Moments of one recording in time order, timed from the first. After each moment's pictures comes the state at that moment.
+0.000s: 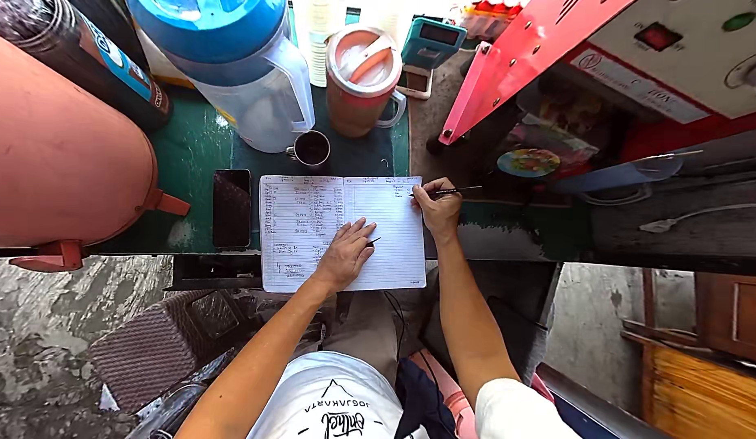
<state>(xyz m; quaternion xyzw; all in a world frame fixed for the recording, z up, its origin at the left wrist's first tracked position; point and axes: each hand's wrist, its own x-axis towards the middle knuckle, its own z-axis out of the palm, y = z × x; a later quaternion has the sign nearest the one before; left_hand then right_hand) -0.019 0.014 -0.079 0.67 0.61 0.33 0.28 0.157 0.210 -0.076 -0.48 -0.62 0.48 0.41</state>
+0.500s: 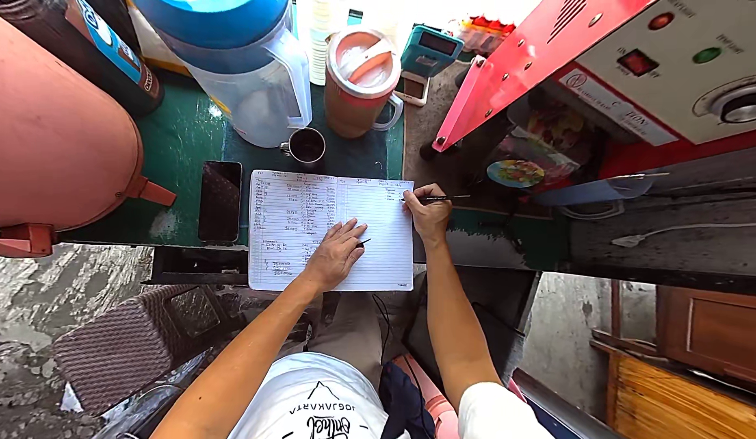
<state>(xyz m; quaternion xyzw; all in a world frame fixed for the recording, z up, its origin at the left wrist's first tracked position) -0.018 0.013 -0.077 0.67 0.61 0.32 0.28 0.160 0.199 -0.064 -0.48 -0.65 0.45 0.38</state>
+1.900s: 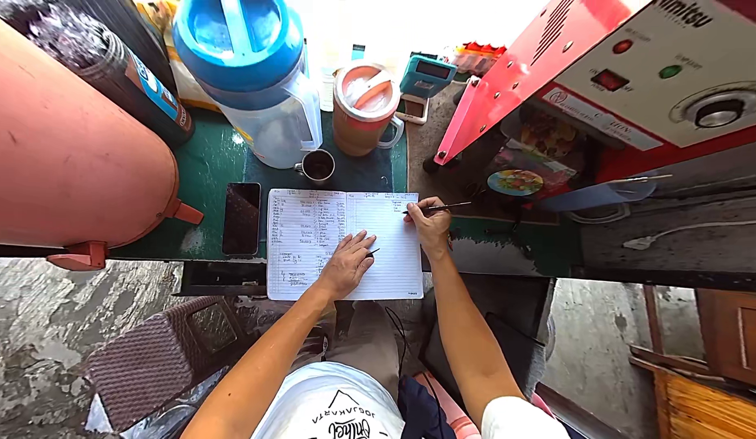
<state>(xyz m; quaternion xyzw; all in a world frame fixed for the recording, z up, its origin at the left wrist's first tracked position) -0.024 0.014 -0.076 0.66 0.61 0.33 0.30 0.152 0.193 -0.067 -0.46 -0.60 0.52 0.40</state>
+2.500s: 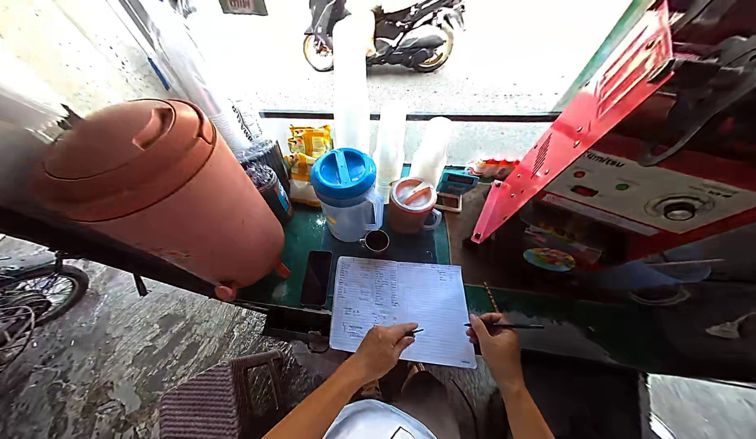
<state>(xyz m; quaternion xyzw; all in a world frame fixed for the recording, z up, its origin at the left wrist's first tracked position) -0.035 -0.046 0.028 0.60 0.62 0.33 0.39 0.196 0.096 -0.005 -0.52 -0.56 0.51 0.40</state>
